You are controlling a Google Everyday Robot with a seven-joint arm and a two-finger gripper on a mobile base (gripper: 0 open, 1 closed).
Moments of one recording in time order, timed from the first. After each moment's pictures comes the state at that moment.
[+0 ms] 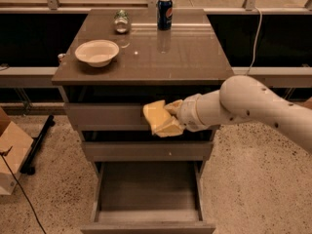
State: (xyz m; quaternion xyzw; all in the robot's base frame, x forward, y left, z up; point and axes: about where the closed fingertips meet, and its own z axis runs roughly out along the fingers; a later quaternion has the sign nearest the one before) arm 0.570 -0.041 0.745 -0.53 0.74 0.18 0.38
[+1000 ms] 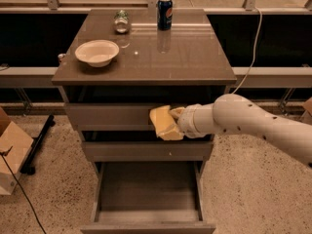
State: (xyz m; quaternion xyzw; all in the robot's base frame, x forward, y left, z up) arm 0.598 -0.057 0.692 -0.52 0.75 0.12 0.40
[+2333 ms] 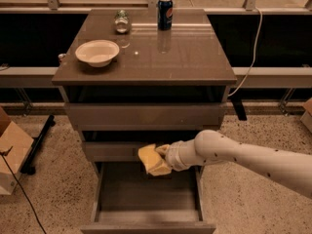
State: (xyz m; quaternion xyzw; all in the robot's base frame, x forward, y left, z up) arm 0.561 -0.015 0.524 -0.55 0.73 0.21 0.33
